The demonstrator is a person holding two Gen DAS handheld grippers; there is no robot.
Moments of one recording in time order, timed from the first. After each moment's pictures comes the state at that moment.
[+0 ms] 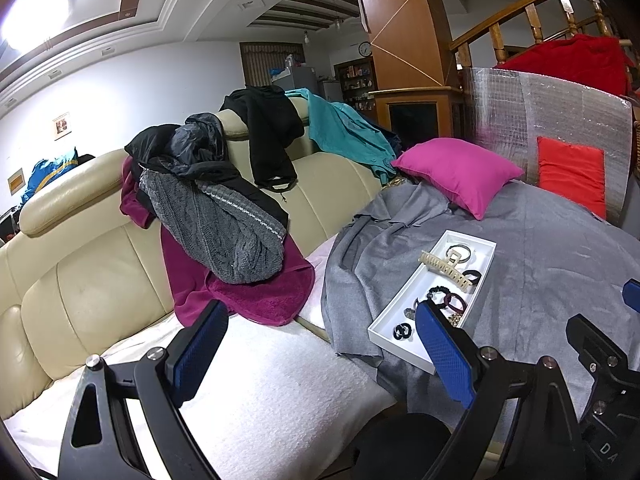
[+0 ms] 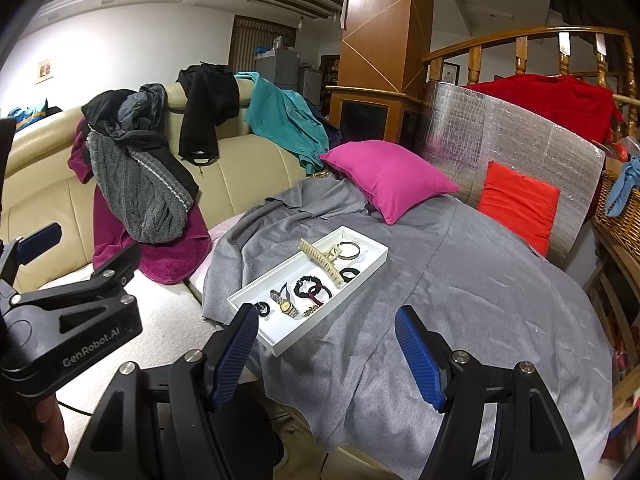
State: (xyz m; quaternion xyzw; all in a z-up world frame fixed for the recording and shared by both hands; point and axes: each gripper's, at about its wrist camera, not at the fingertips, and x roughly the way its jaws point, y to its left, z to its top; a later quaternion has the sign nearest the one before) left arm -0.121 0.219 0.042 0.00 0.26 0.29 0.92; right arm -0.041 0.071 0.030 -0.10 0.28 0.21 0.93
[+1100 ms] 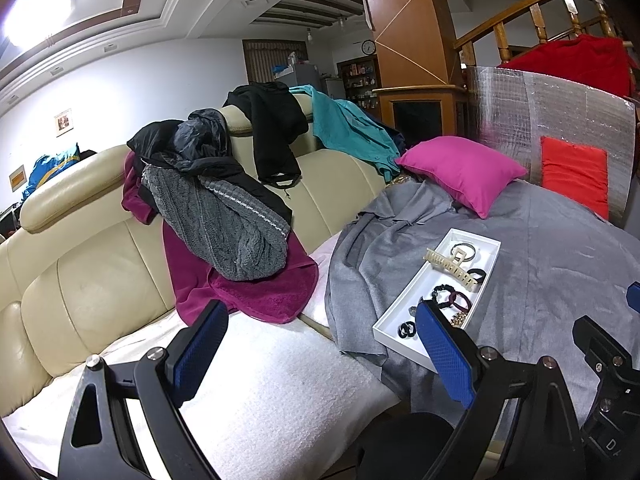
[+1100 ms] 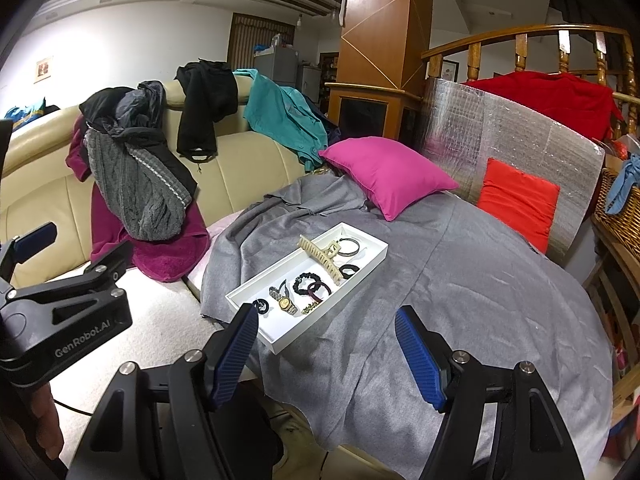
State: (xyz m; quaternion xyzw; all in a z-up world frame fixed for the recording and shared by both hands) left arm -0.122 0.225 0.036 -0.01 0.26 0.30 0.92; right arm -0.040 0.070 0.024 -0.10 0.29 0.21 0.93
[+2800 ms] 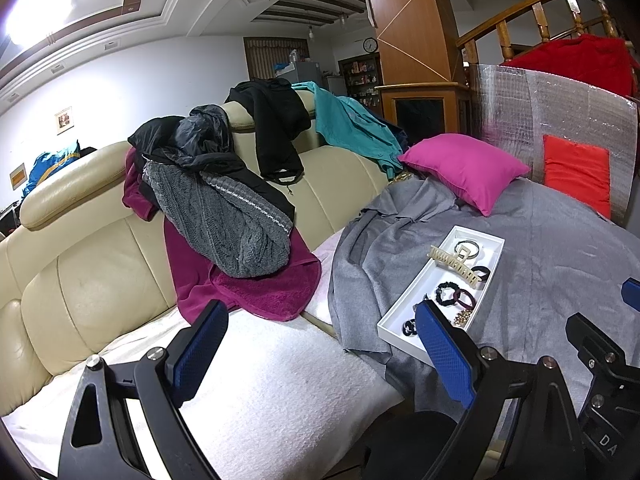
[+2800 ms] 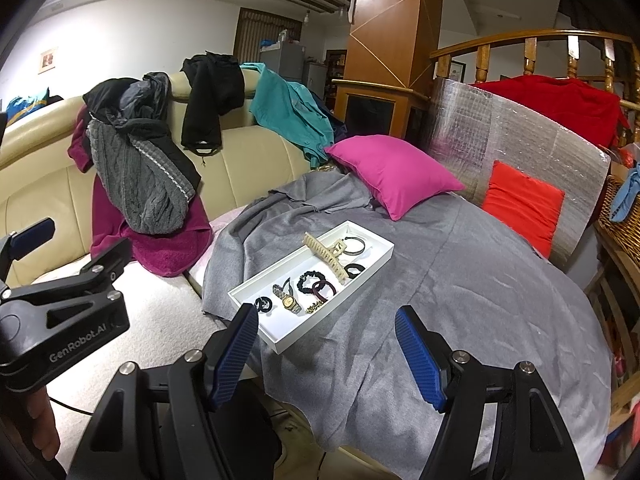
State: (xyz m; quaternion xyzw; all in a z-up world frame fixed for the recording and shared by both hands) left arm -0.123 0.231 0.029 -0.01 0.26 0.30 0.92; right arm -0.033 0.078 0.017 -0.11 0.29 0.22 0.93
